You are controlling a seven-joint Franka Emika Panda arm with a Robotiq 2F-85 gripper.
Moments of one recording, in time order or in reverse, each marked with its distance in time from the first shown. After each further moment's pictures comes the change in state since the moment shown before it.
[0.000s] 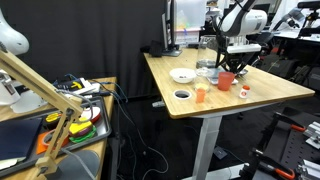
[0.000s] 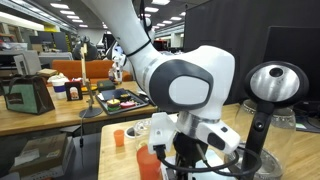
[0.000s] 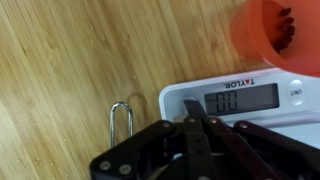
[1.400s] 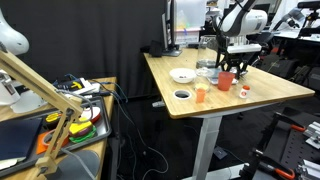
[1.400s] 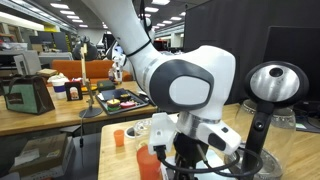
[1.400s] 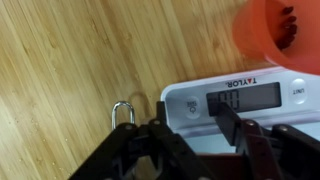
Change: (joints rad) arm 0.001 0.000 -0.003 0.000 -0.001 0.000 0.000
